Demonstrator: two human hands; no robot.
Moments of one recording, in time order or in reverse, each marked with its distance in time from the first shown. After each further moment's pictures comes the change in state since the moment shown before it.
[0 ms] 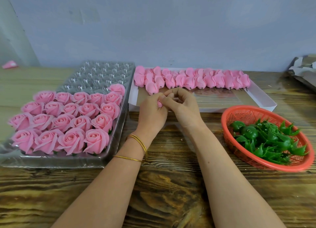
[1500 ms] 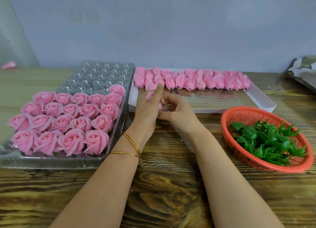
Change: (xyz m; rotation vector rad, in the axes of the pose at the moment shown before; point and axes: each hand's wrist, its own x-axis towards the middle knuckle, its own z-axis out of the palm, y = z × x) left_hand 0.011 0.002 0.003 -0.779 0.066 -0.488; right_hand 0.004 0.013 0.001 0.021 -0.252 0.019
